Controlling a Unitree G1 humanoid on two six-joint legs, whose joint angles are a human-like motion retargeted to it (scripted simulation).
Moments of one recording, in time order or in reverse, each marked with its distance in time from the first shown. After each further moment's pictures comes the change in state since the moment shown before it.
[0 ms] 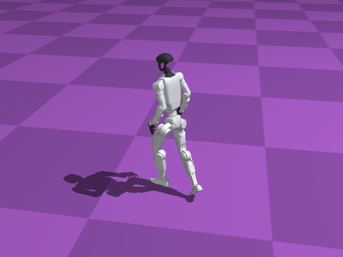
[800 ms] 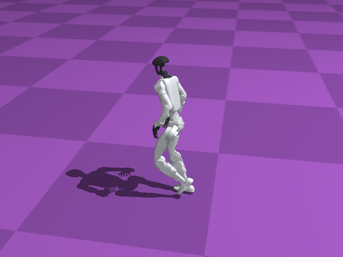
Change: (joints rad) left arm 0.112 0.034 -0.025 -0.221 0.002 -0.026 0.031; right arm -0.107 -0.156 0.163 -0.083 0.352 -0.219 -0.190; waist -0.136 0.121 0.050; left_leg -0.178 0.145 -0.010 0.889 0.182 -0.275; right_leg -0.445 0.108 0.320 0.262 -0.709 -0.293
